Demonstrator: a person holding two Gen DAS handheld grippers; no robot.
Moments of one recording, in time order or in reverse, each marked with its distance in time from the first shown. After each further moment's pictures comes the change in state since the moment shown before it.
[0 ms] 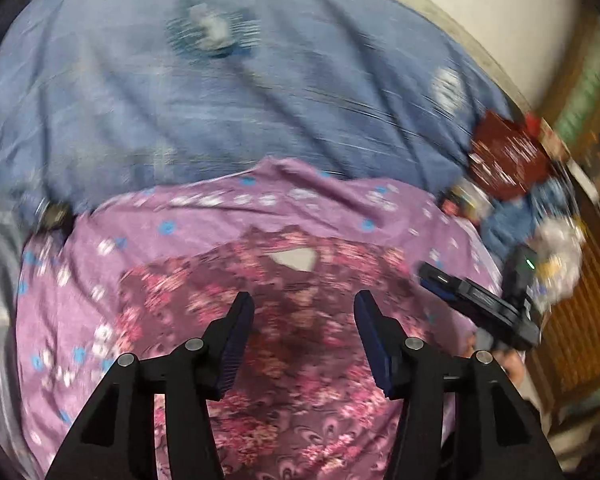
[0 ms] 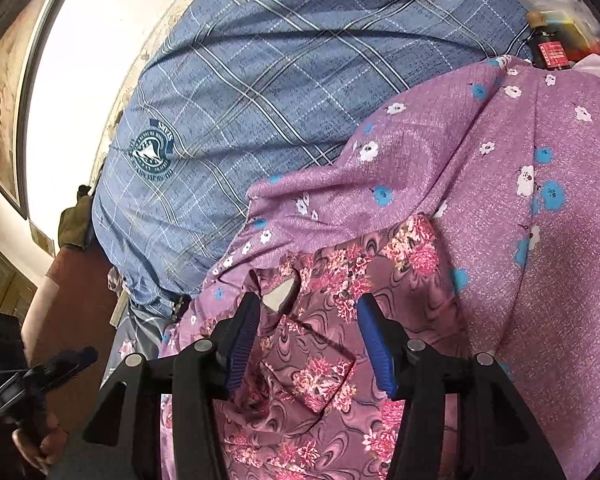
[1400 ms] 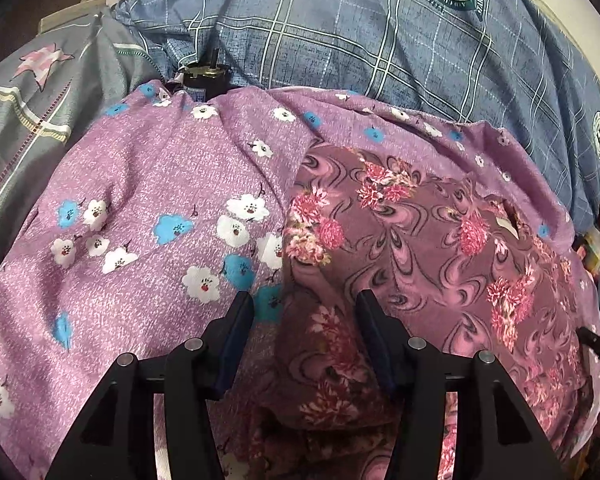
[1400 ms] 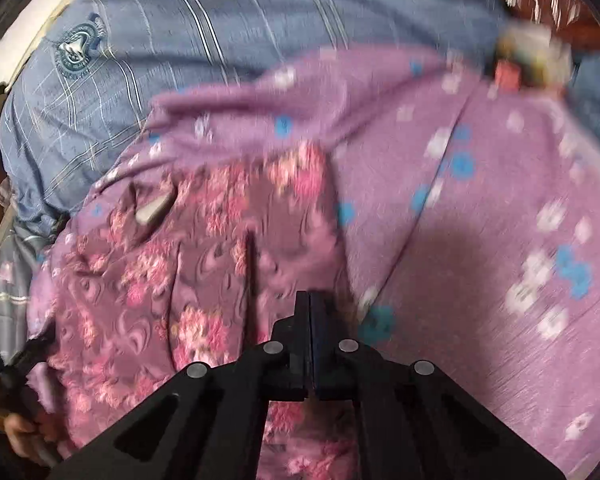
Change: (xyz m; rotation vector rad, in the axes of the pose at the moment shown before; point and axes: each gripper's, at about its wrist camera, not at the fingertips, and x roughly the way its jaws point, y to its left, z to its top) left arm 0.097 0.117 -0.126 -0.299 -0.055 0.296; right arm 0.003 -0.011 -0.043 -0.141 0.182 -0.405
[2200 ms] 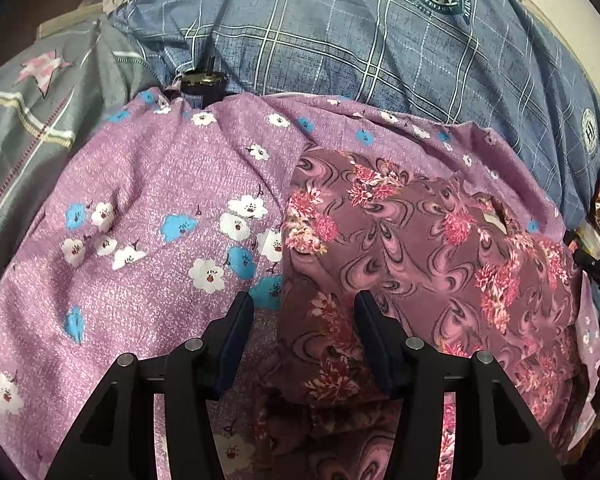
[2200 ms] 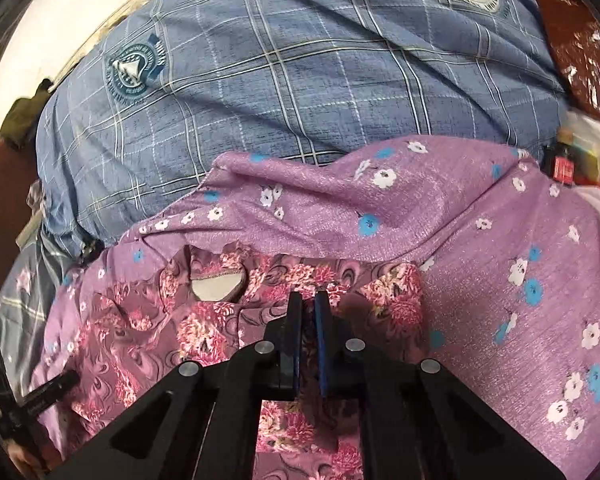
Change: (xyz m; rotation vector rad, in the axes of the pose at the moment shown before) left arm -0.013 0.001 -0.003 0.026 -0.014 -0.015; right arm 0.006 0.055 0.043 -0.178 -0.213 0.040
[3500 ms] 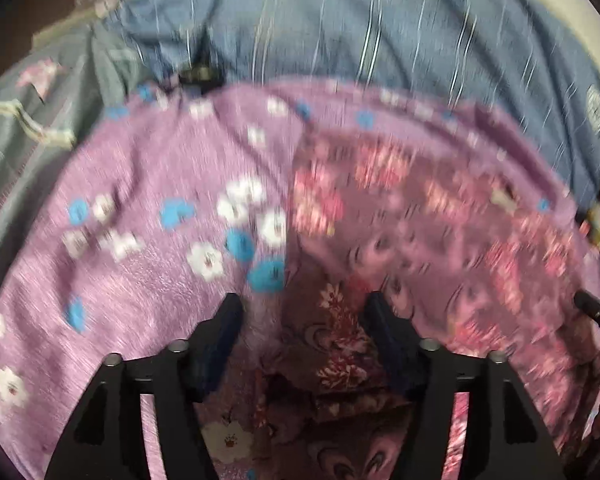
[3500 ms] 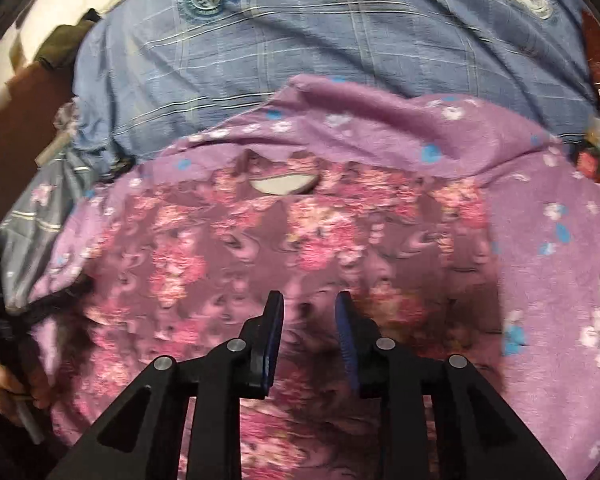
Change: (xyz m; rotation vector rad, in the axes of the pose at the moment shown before) left arm 0.004 -0.005 -0.012 0.043 0.059 0.041; right arm -0.009 0.056 -0.073 -0.161 0.140 0.067
